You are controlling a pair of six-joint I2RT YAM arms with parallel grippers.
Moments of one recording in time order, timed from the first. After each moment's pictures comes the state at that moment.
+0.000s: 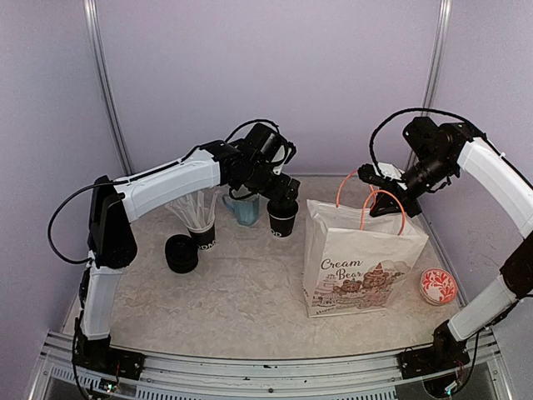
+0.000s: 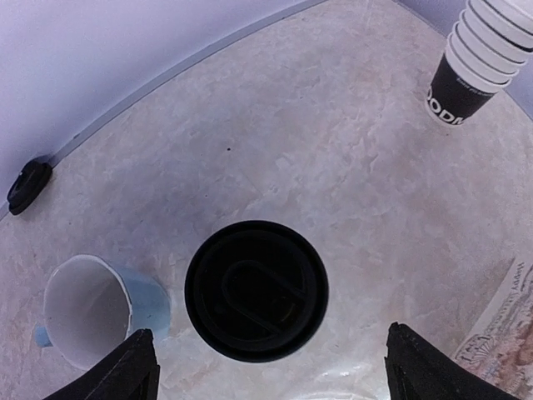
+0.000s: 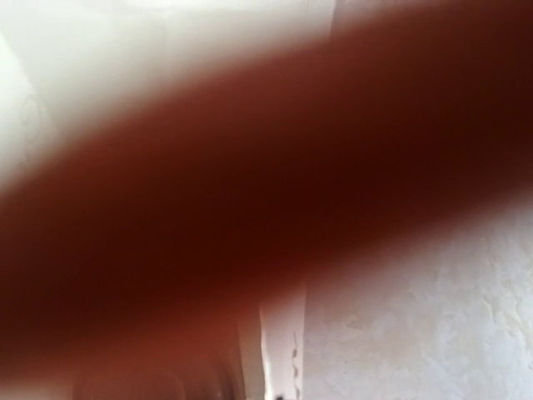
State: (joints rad) left arm -0.84 2.18 2.13 -0.70 -0.15 -0.10; right arm 0.30 1.48 1.59 -1.33 -0.58 -1.16
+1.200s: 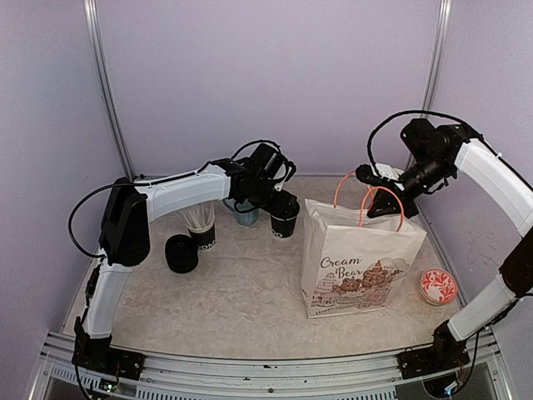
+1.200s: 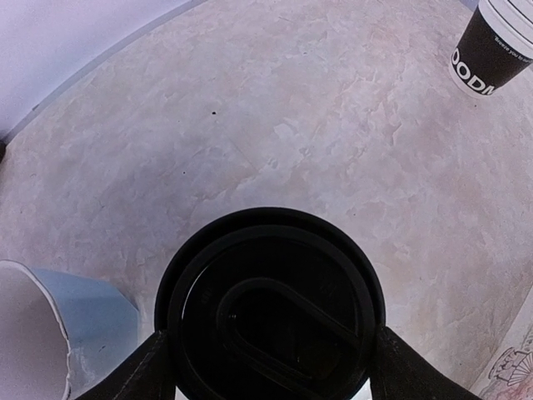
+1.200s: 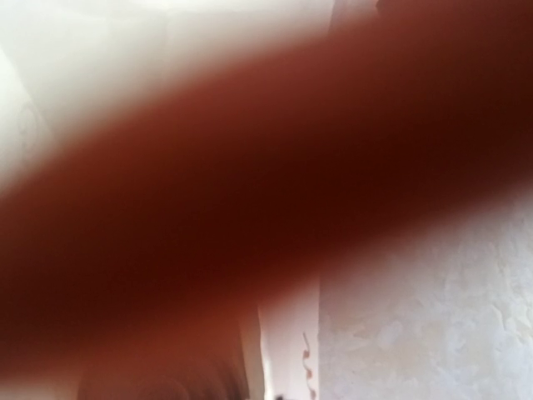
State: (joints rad) left arm -0.80 2.31 2.08 -0.59 -0.08 -0.10; right arm 0.31 1.49 1.58 -1.31 -0.60 -1.13
